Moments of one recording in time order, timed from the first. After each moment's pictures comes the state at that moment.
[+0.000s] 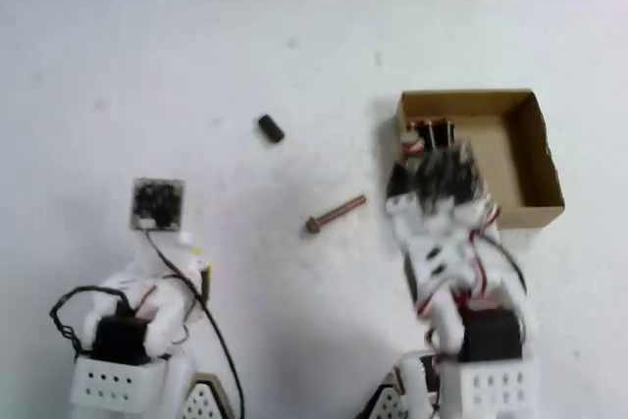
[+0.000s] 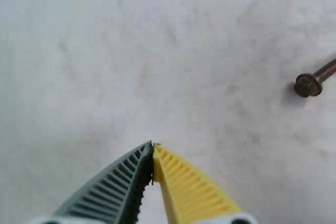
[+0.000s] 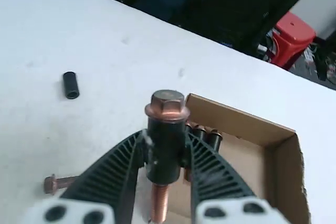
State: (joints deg) left arm 0.8 -89.9 84.1 70.5 4.5; right arm -7.4 -73.8 54.6 52.4 19.1
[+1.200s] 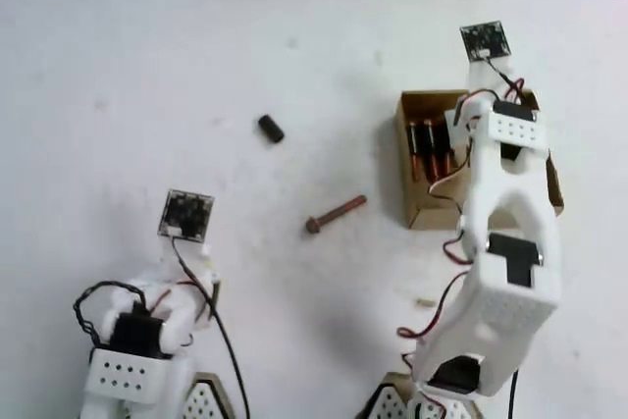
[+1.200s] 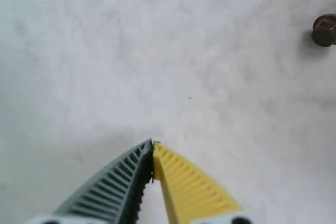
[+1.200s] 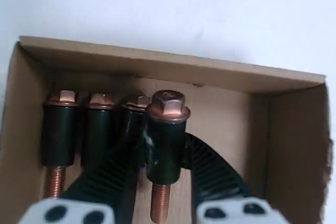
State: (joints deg) left arm 2.6 -89.6 93.7 64.8 0.7; right arm 10.4 21.1 1.2 43.8 24.7
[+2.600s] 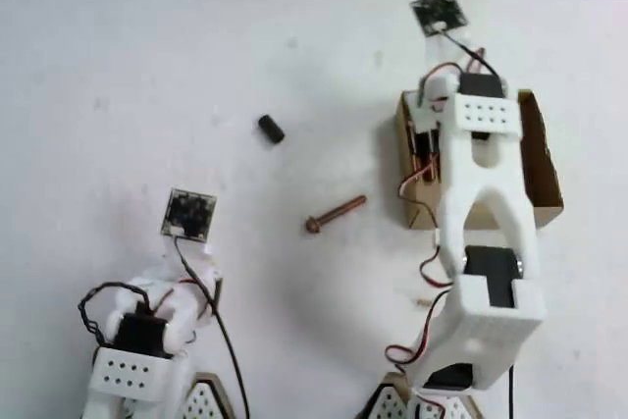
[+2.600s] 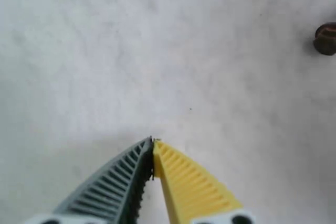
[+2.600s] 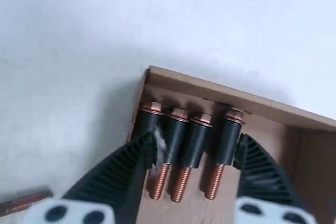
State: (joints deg) left arm 2.7 -89.6 97.0 58.4 0.3; right arm -0.4 13.2 -5.6 59.8 24.7
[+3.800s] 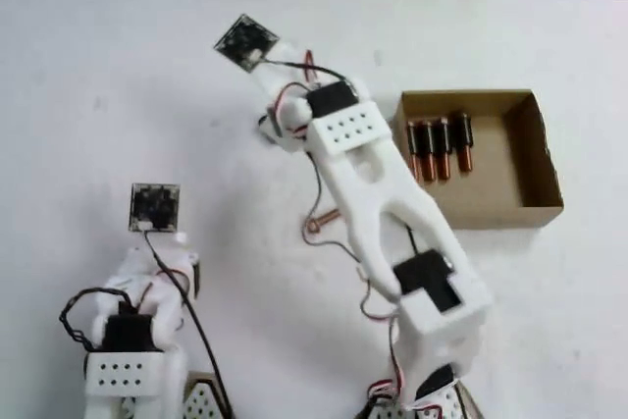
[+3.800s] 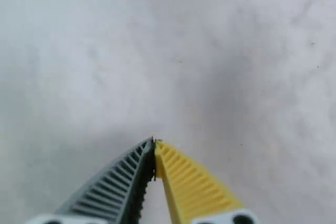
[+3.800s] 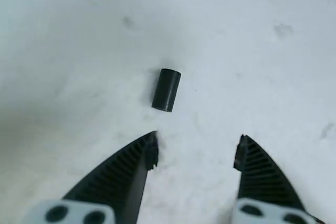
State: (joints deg) left arm -7.9 -89.6 97.0 52.5 0.2; right arm -28.7 18.4 -13.4 60.7 30.6
